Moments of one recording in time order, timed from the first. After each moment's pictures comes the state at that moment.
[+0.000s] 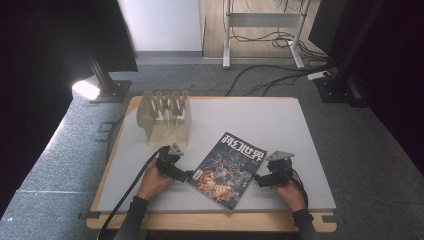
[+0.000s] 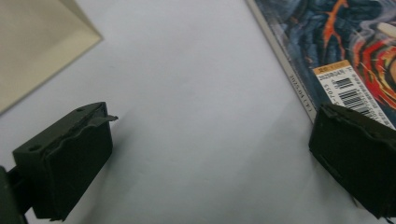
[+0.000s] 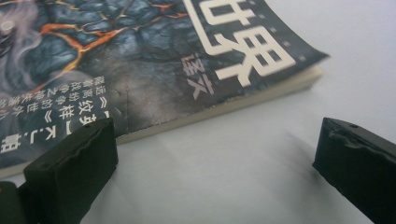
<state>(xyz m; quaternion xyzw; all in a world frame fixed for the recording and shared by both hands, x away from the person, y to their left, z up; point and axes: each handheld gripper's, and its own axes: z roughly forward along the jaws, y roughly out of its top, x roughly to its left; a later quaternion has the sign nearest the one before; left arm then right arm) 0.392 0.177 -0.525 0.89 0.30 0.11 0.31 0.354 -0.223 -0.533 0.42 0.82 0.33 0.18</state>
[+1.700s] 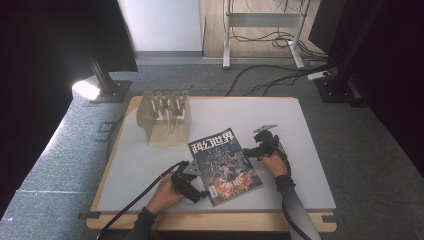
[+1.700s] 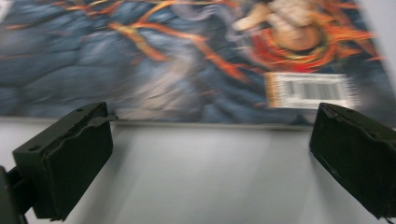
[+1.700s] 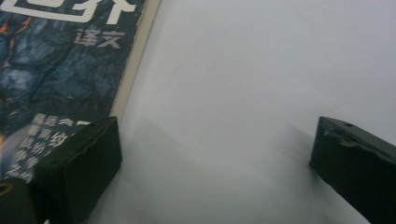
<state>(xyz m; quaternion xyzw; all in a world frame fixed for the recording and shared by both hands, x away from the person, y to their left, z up) 0.345 0.126 -0.529 0.92 0.19 0.07 0.34 0.456 -0.194 -0.527 0.46 0.82 0.30 0.17</state>
